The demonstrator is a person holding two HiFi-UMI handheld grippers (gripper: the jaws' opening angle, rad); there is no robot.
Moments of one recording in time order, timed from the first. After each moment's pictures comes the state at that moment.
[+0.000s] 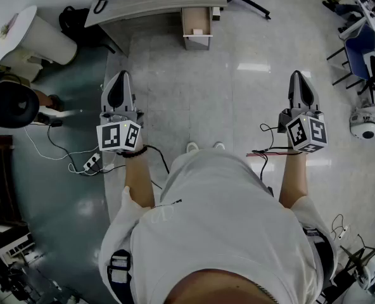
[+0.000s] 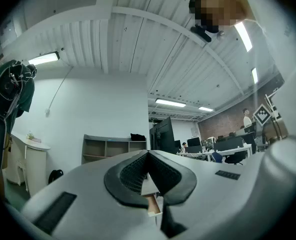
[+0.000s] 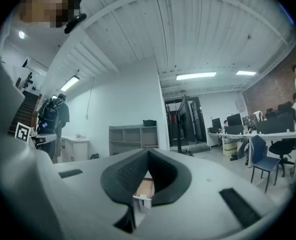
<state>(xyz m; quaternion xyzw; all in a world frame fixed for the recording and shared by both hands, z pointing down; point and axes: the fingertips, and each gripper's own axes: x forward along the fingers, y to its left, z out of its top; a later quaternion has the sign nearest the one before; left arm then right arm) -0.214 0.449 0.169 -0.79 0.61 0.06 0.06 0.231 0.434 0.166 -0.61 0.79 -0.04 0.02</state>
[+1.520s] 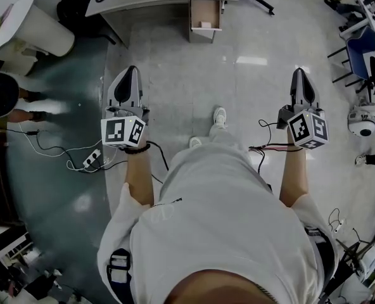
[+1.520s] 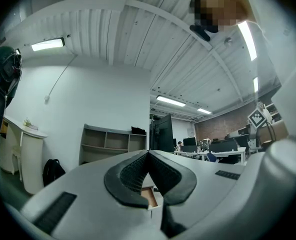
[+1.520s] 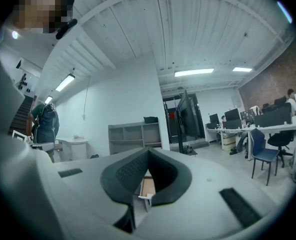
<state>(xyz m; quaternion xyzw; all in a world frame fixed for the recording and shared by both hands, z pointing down) -0.279 0.431 0.212 -0.81 0.59 0.06 0.02 0.153 0.415 0.187 -0.62 0.78 -0.07 0.02</state>
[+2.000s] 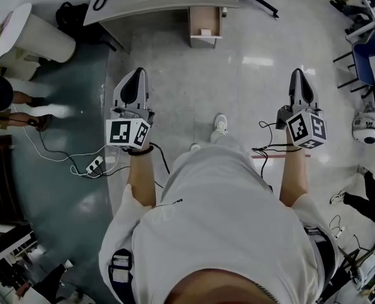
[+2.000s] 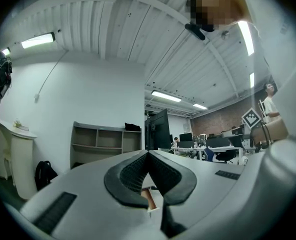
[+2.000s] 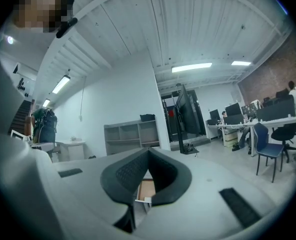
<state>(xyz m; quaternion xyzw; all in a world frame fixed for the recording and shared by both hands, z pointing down) -0.225 0.351 0.214 -0.82 0.57 0.04 0.02 0.186 0.328 0.207 -0.62 0.78 -0.09 0.03</state>
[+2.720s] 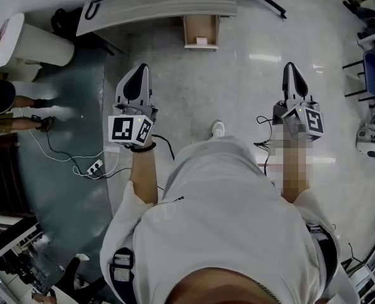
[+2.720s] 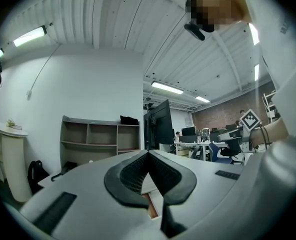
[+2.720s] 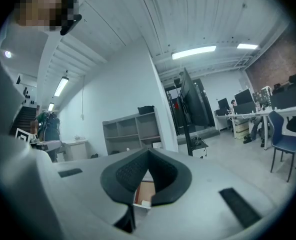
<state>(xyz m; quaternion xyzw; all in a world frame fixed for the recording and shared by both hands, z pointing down) -0.134 0.196 0.223 -0.82 0.57 0.00 0.02 0.237 0.156 0.244 -0.57 0.81 -0.12 0.02</state>
